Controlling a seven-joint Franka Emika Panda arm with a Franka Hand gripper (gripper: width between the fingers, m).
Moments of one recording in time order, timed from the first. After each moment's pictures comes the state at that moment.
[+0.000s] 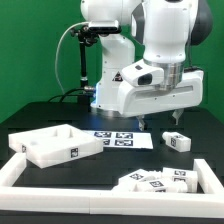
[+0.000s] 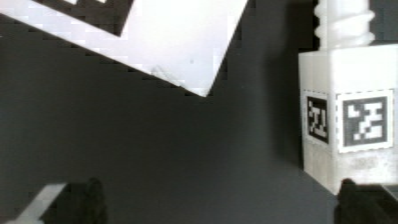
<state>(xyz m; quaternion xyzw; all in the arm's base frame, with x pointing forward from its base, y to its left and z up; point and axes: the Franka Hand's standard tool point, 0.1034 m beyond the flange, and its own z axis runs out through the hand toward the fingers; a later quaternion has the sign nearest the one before) 0.407 0.083 0.059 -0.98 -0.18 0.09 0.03</state>
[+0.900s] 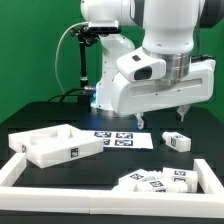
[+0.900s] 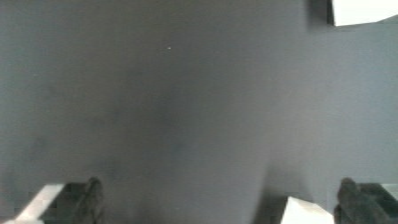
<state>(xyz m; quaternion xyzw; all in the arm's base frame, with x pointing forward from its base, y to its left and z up) 0.504 0.069 0.093 -0.98 -0.16 0.14 0.04</state>
